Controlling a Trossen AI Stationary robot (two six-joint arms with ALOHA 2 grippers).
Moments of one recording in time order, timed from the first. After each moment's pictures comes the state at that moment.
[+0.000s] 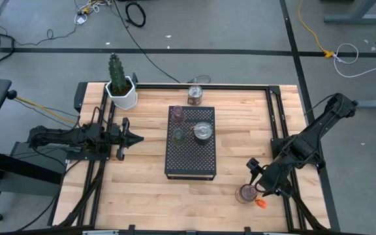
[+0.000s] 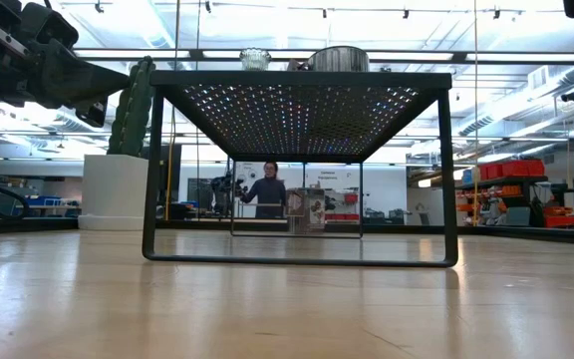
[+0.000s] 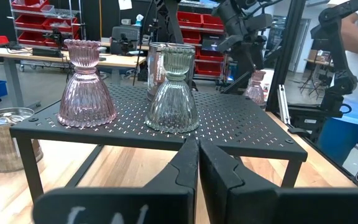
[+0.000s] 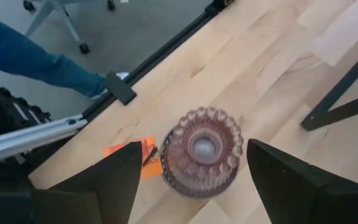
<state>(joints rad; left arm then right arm) -0.06 0.02 0.01 0.04 -0.09 -0.10 0.73 1.03 0.86 -0.70 -0.12 -0.03</state>
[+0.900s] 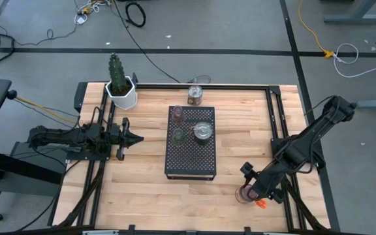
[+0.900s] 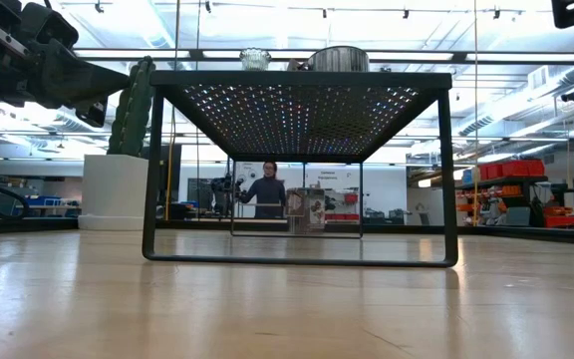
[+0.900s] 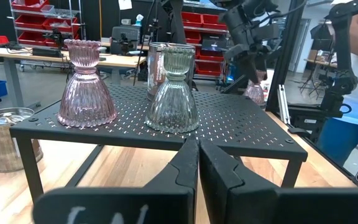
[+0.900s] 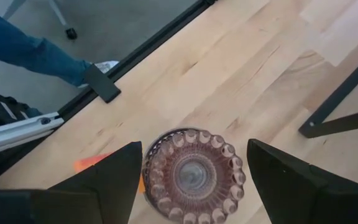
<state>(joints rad) -0.06 0.02 0.01 0.04 -0.09 -0.10 0.73 1.16 0.86 -0.63 -0.09 -0.08</state>
